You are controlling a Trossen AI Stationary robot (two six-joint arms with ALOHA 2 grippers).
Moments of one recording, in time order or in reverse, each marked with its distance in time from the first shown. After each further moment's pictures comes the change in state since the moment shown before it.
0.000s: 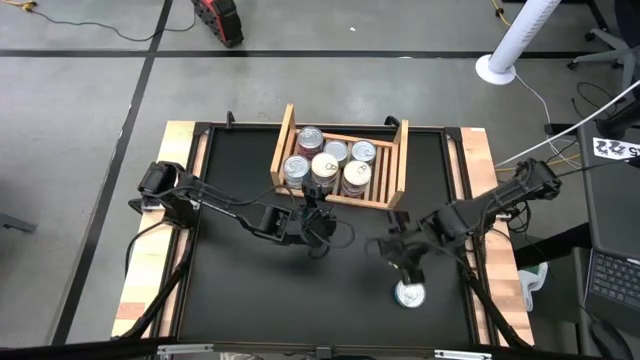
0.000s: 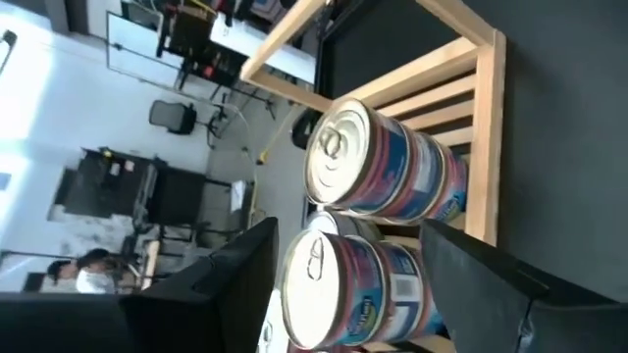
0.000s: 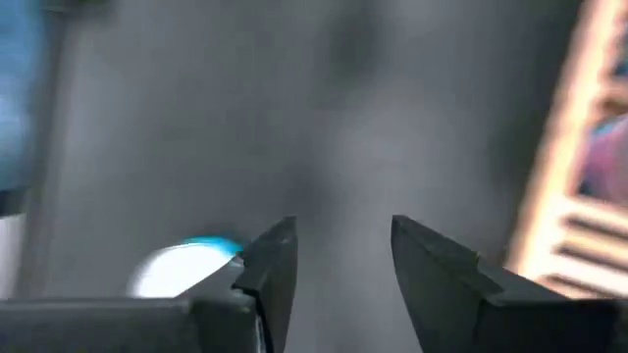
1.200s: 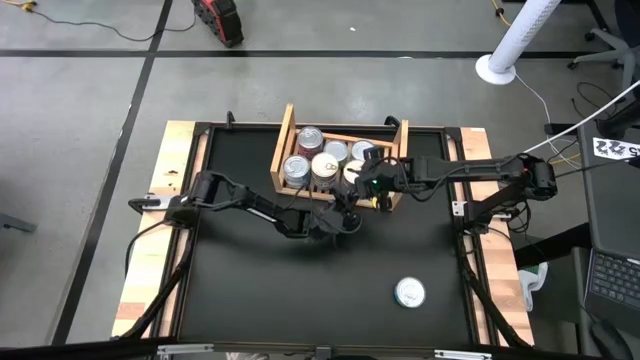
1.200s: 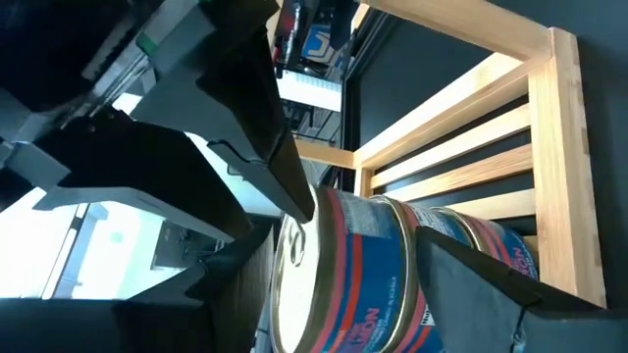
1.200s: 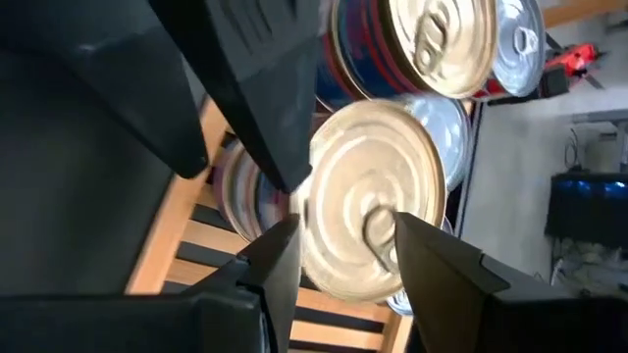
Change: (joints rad) left arm 0.123 0.378 -0.002 0.811 0.022 0.580; right arm -0.560 0.002 -0.225 0.439 0.249 -0.813
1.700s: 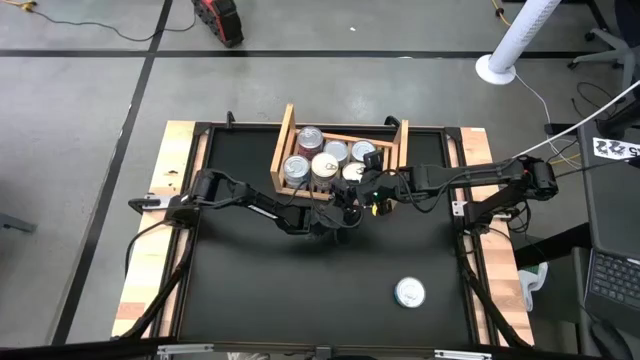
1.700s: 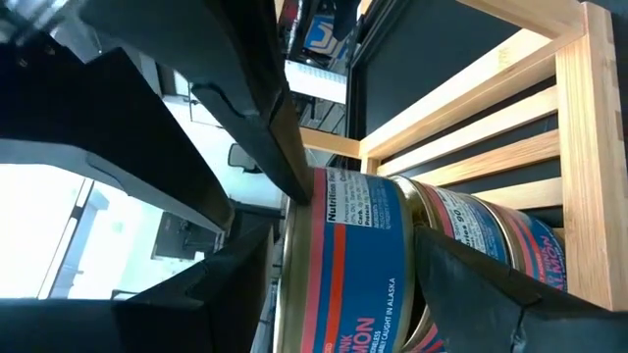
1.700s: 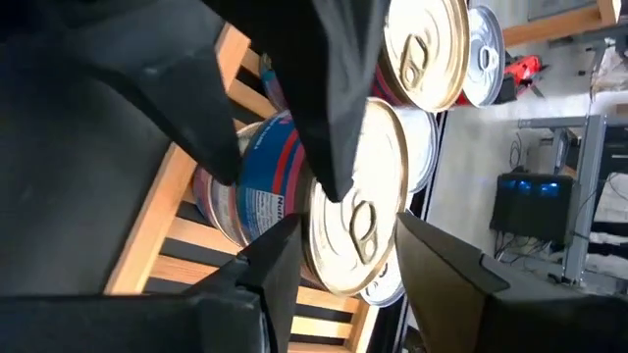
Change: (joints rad) left arm 0.027 0.000 0.000 0.002 0.000 -0.008; right arm 0.089 0.000 0.000 0.000 0.143 0.000
